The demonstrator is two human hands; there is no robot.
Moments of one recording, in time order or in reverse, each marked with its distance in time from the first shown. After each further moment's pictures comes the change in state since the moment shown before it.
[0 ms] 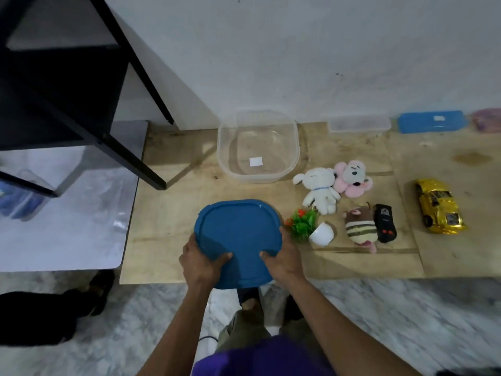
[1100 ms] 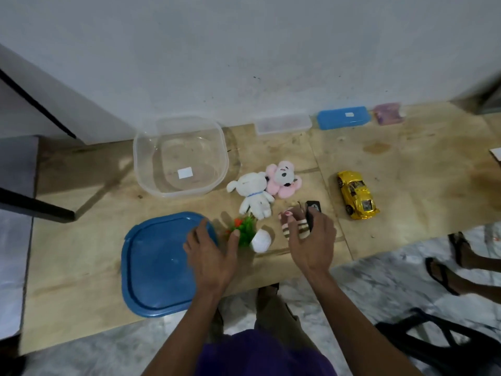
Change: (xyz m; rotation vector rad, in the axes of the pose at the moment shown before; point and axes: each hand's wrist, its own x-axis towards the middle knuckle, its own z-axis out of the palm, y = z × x) left_hand -0.057 0.125 0.085 -0.056 -0.103 0.313; right_hand 0.024 0.051 -0.157 -0.199 0.773 -0.148
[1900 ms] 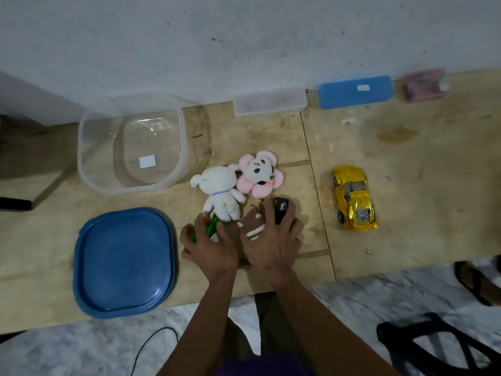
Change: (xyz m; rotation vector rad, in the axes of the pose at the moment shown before) left_hand 0.006 0.062 0.137 -0.050 0.284 -0.314; right_hand 0.051 0.035 0.039 -0.280 -0.357 -0.105
